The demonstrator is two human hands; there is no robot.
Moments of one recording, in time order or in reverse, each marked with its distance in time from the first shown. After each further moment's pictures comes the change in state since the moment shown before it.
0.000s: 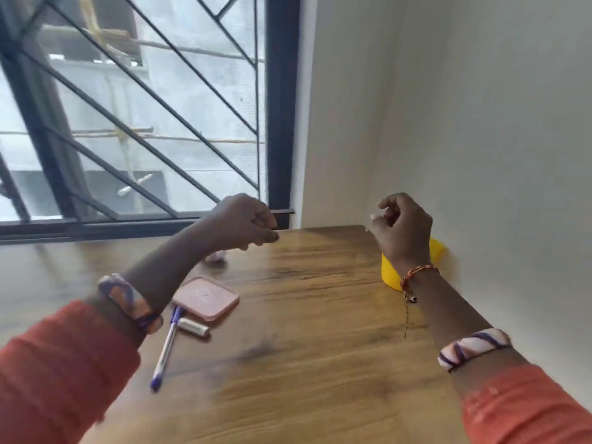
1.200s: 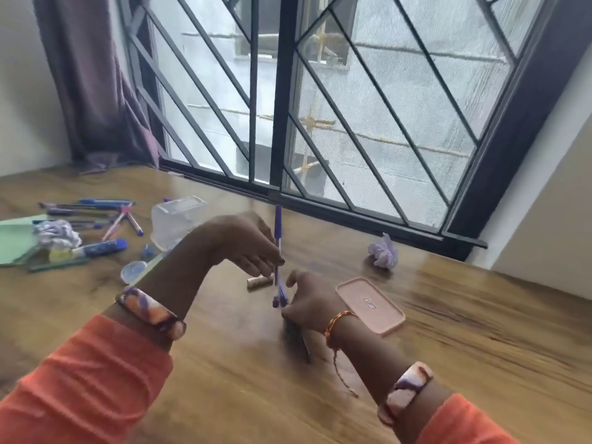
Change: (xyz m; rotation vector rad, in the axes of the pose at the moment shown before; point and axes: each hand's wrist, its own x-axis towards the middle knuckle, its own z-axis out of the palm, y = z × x) left_hand -0.137 -0.134 -0.099 -0.294 0.147 -0.736; right_hand -0.172 -0.193 0.187 0.040 -1.297 -0.431
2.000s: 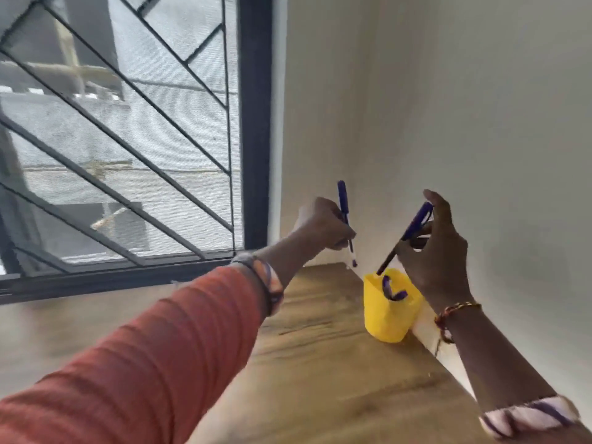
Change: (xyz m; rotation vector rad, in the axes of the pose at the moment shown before) left_hand 0.010 0.276 0.261 -0.089 -0.239 0.716; right_hand -0.236 0.178 -0.221 0.017 1.343 0.410
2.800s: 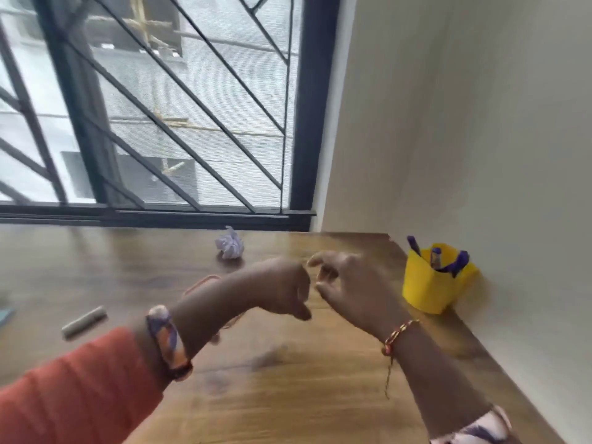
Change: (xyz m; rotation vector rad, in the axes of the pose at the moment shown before) left_hand -0.121 -0.092 -0.049 0.819 -0.415 -0.049; right_hand -0.092 -0.039 0.064 -0.173 -0.749 -0.326
